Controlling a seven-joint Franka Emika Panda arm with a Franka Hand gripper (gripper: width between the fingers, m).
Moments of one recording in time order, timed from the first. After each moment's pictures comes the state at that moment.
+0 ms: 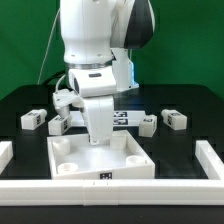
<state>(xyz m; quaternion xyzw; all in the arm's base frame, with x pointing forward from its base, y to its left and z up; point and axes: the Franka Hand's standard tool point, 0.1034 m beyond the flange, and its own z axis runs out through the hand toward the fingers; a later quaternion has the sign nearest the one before) 0.475 -0.046 0.011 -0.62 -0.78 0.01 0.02</state>
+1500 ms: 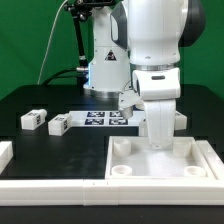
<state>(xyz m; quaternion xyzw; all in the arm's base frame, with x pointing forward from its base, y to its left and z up) 0.502 0.076 0.012 -0.72 -0.69 -0.01 0.03</state>
